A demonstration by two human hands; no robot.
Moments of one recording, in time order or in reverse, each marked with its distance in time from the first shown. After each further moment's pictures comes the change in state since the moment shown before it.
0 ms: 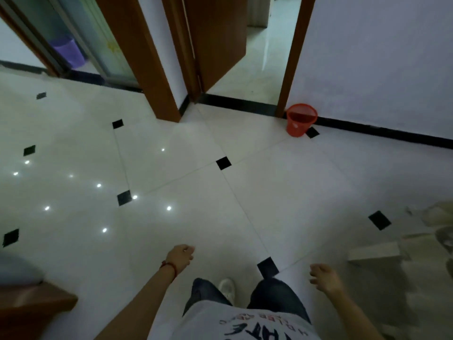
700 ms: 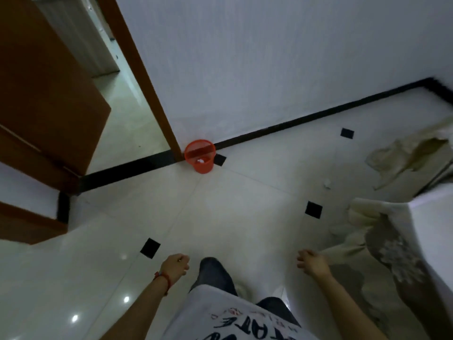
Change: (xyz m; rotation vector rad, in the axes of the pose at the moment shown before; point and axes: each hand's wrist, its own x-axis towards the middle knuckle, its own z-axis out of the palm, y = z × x) left_hand 0.214 0.407 0.113 0.441 -0.315 0.237; right_hand 0.177 -0.153 -0.171 0.568 0.351 0.183
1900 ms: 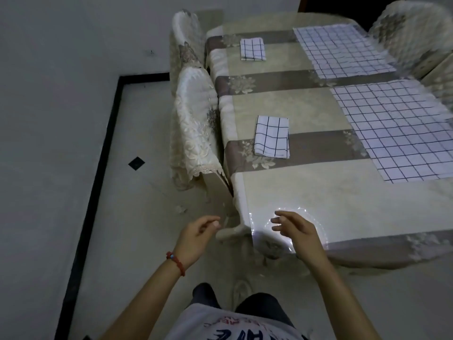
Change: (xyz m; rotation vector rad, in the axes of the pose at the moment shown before) left_hand -0.013 0.520 0.318 0.690 -1.023 1.014; right_hand -0.018 -0.102 -0.221 0.922 0.974 -0.109
